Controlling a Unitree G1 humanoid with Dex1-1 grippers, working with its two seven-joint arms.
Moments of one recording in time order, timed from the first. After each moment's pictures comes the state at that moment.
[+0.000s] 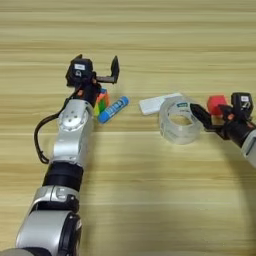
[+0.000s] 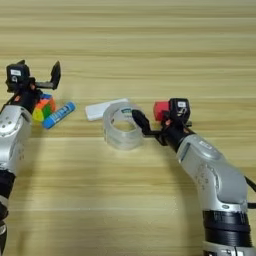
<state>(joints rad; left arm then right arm) -0.47 0.05 0.10 0.44 -0.12 -0.19 -0.12 -0.17 -0.22 -0.15 -0.16 0.47 0.71 0.27</state>
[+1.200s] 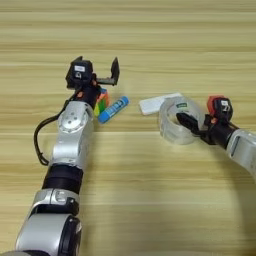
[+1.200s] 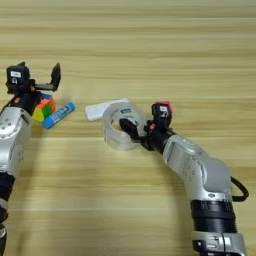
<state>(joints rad) -0.45 0.05 0.09 0.41 -0.12 -0.17 -0.12 -0.24 -0.18 -0.11 -0.06 0.48 0.83 0.27</state>
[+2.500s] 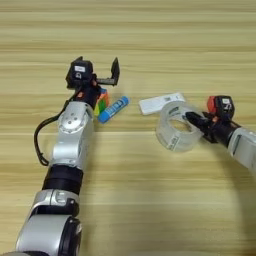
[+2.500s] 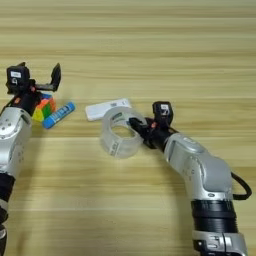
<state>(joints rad) -0.44 0.05 0.09 0.40 -0.12 -0.16 -0.12 -0.23 -0.19 -0.10 -0.10 0.43 0.82 0.27</state>
